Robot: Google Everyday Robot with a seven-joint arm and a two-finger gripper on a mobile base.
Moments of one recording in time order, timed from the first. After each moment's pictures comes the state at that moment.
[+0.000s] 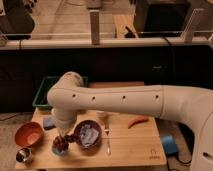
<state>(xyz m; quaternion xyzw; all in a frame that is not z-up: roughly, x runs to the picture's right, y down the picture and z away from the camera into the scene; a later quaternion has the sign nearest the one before) -0.189 0.174 0.609 -0.29 -0.27 -0.34 0.85</state>
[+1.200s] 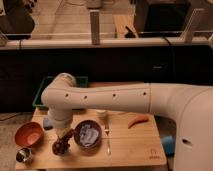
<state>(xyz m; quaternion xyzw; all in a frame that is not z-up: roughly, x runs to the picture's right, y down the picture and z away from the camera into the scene) -0.203 0.185 0.630 -0.31 -0.26 -0.35 0.84</state>
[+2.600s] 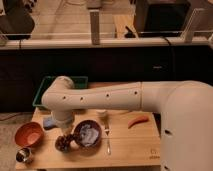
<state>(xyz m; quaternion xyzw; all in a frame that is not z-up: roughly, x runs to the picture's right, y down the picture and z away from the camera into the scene) -0.191 0.191 0.669 -0.32 -0.19 -0.34 0.87</state>
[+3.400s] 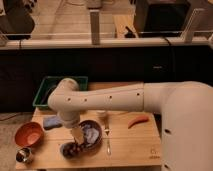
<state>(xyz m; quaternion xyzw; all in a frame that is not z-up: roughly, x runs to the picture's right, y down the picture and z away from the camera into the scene) -0.163 0.195 0.692 -0.34 -0.18 -0.32 0.87</state>
